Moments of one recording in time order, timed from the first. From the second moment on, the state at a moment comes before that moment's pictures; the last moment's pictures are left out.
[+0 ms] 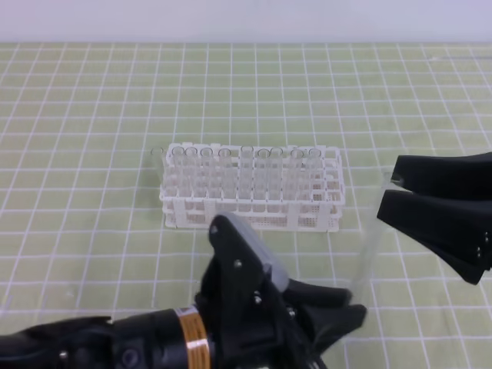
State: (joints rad) left arm -1.03 1.37 -0.54 0.55 -0.59 -0.67; right arm 0.04 1.01 -0.54 1.73 1.15 -1.58
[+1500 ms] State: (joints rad) left arm -1.03 1.44 -0.54 0.46 -0.73 -0.55; right arm 0.06 1.01 -0.55 1.73 1.15 -1.58
